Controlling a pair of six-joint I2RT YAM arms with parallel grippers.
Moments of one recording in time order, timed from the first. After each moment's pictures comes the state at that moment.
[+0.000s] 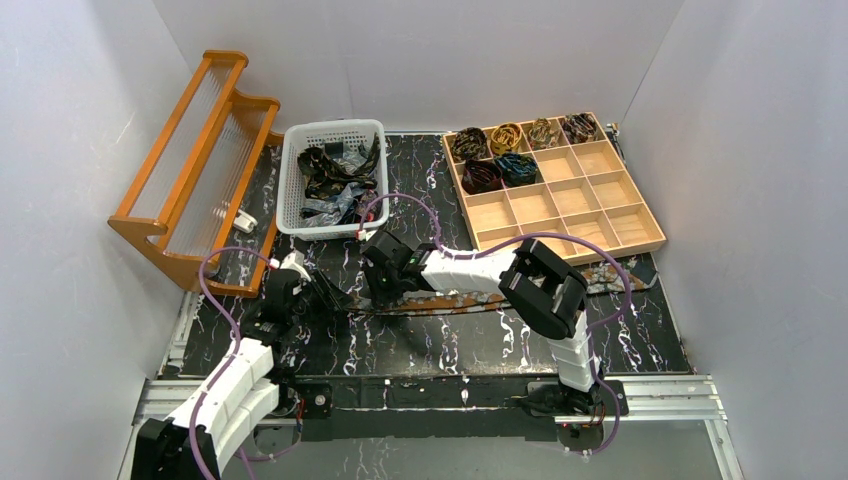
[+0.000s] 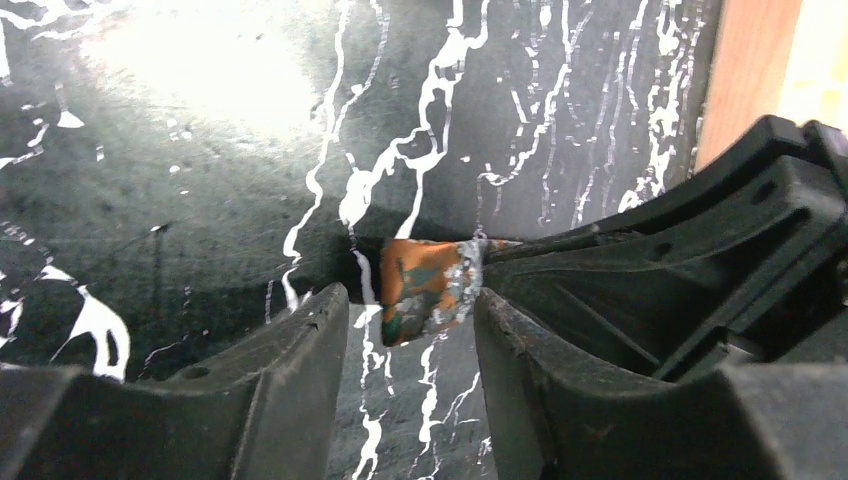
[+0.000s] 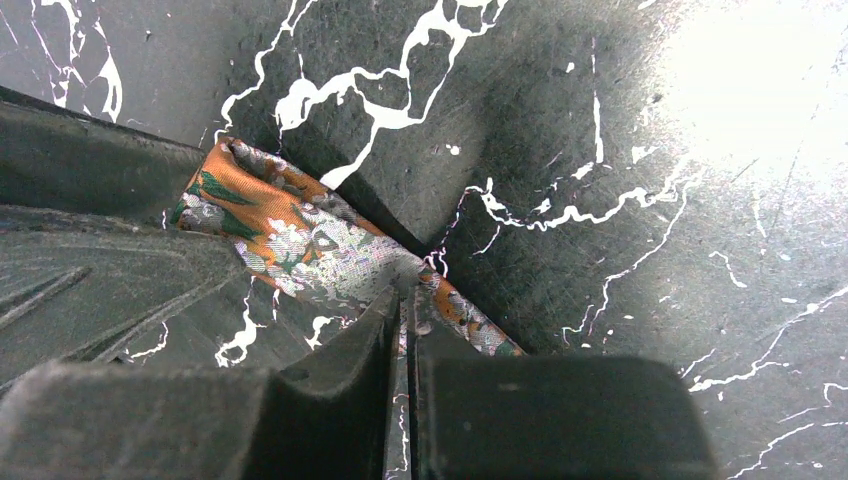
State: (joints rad) left arm -0.23 0.75 0.21 -0.17 0.22 -0.76; right arm 1.09 2.01 1.36 -0.30 -0.09 0.53
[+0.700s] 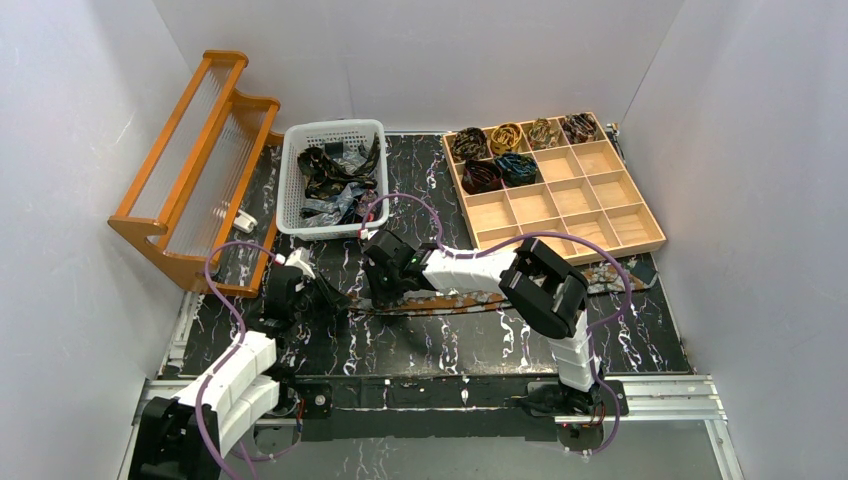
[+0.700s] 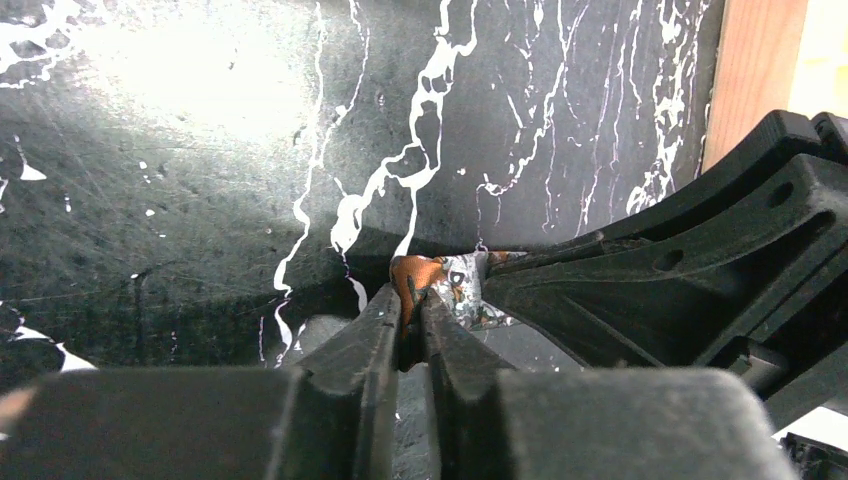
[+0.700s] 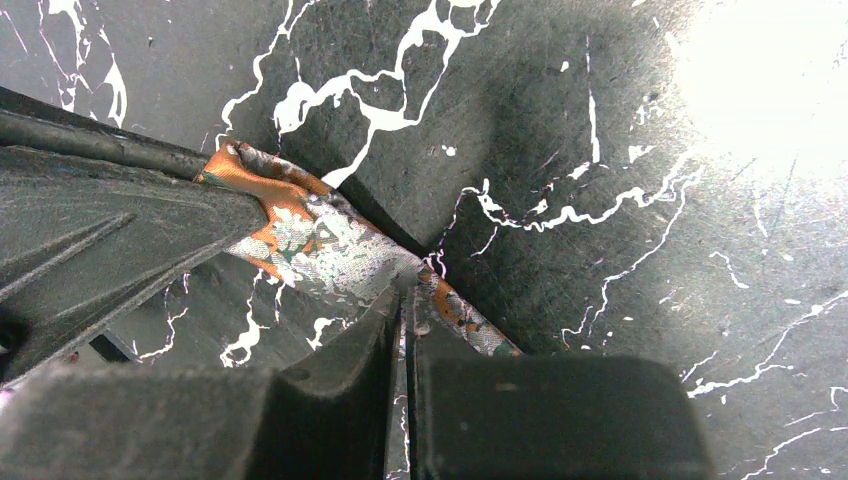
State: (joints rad) left arm -0.23 0.85 0.20 -0.07 0.24 -0.72; right arm 1.08 2.01 1.35 -0.28 -0.10 0.55
